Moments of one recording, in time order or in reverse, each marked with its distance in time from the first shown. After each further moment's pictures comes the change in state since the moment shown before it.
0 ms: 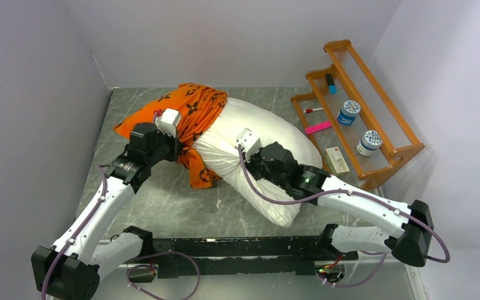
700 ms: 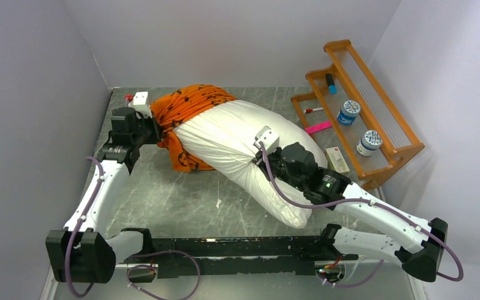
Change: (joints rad) left arm 0.253 0.129 0.092 0.078 -0.027 -0.091; right arm -0.067 -0.179 -0.026 -0.093 -0.041 0.037
